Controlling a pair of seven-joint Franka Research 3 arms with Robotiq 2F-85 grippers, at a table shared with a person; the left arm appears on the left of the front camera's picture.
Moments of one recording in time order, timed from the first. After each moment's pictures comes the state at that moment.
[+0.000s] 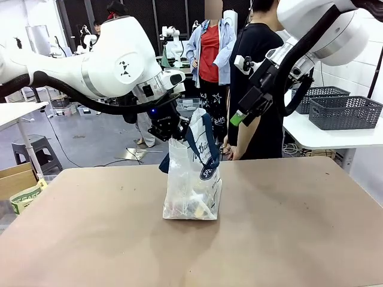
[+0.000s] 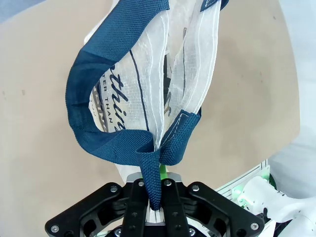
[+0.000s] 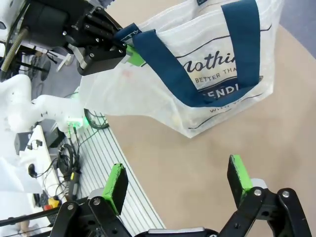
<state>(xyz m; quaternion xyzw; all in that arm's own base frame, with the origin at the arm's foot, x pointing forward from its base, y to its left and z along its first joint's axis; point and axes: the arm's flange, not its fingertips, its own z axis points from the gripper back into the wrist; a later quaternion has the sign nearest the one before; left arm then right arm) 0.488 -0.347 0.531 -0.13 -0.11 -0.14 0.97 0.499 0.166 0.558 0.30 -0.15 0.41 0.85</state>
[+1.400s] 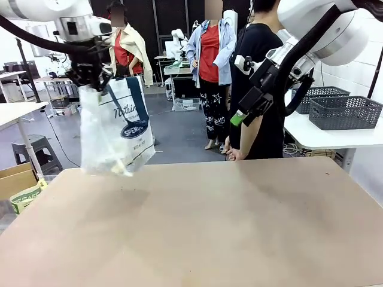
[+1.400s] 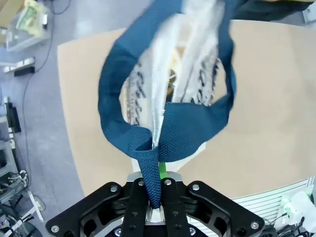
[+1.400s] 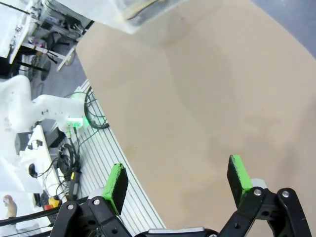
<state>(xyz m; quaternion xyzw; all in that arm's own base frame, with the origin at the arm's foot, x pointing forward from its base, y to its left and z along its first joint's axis) 0.536 -0.165 0.673 0.05 -0.13 -0.07 0.99 0.499 0.165 0.559 0.30 -0.15 0.41 0.85</state>
